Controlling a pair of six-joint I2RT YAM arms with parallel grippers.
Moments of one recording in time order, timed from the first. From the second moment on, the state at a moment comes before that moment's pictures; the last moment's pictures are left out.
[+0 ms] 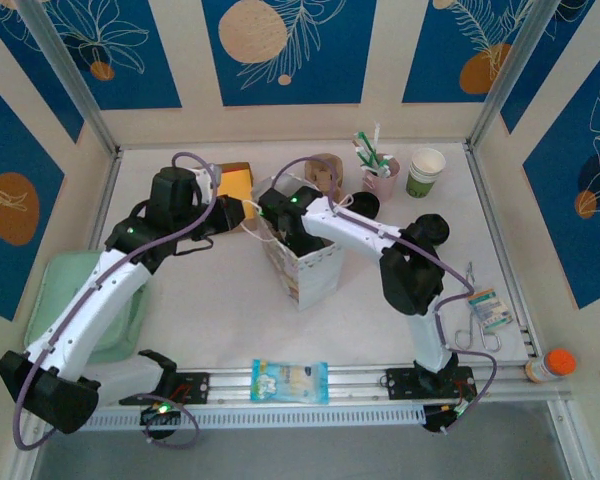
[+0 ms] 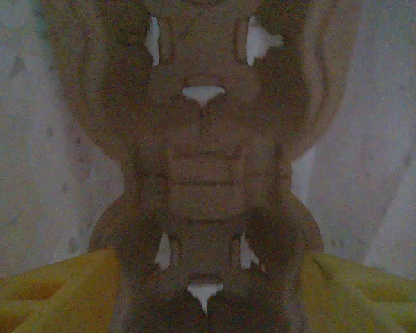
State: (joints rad) left arm -0.45 1.14 1.21 -0.65 0.27 -0.60; right arm 0.85 2.03 1.78 -1.26 0.06 0.35
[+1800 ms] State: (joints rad) left arm -0.43 1.35 1.25 -0.55 0.36 -0.62; right arm 0.69 1.52 1.72 -1.36 -0.13 0.35
